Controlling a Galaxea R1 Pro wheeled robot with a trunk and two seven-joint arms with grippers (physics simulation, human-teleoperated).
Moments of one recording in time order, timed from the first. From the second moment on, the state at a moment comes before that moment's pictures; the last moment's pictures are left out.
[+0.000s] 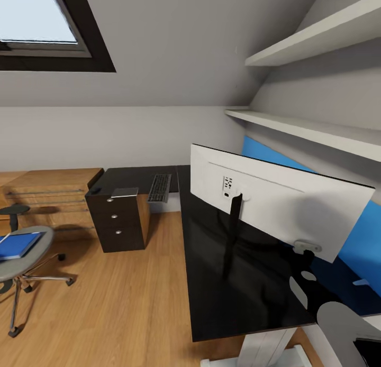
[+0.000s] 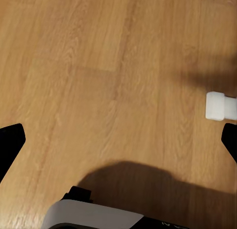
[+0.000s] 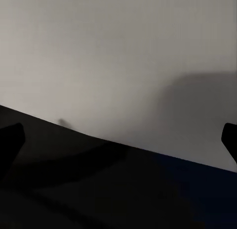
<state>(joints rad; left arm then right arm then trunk) 0.06 -0.10 0.06 -0.46 0.14 -0.42 0.08 -0.77 -0.20 -0.05 -0.33 -0.11 -0.33 -0.15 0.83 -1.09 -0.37</state>
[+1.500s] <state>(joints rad) 0.06 -0.10 0.06 -0.46 0.15 -0.42 0.08 -0.77 -0.19 -0.05 -0.31 -0.11 -0.34 -0.14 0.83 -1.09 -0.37</state>
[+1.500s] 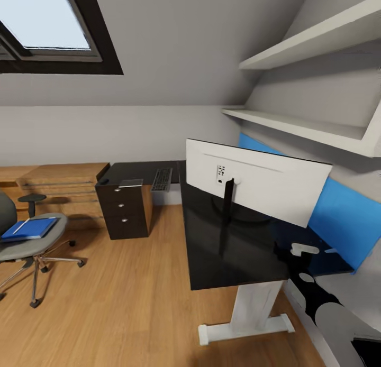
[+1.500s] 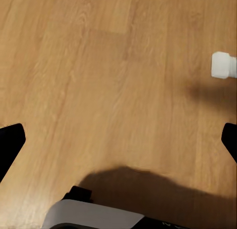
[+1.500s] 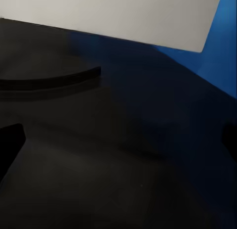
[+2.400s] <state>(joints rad) 0.06 -0.09 0.06 -0.46 0.15 -0.42 0.08 -0.77 -0.11 -0.05 -0.24 -0.12 -0.33 -0.14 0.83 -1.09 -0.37</state>
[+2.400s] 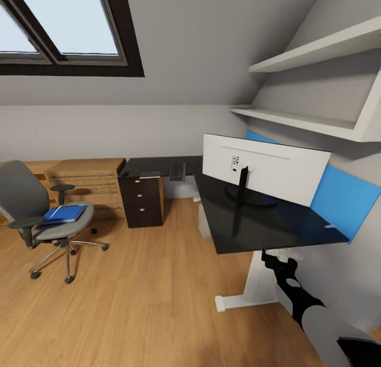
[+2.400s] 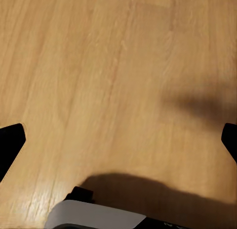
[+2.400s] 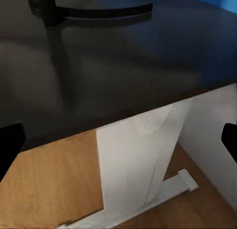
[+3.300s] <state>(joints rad) 0.06 -0.09 0.06 -0.46 0.14 -0.42 0.08 -0.65 0.01 -0.05 0.02 -0.12 -0.39 -0.14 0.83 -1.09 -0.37</state>
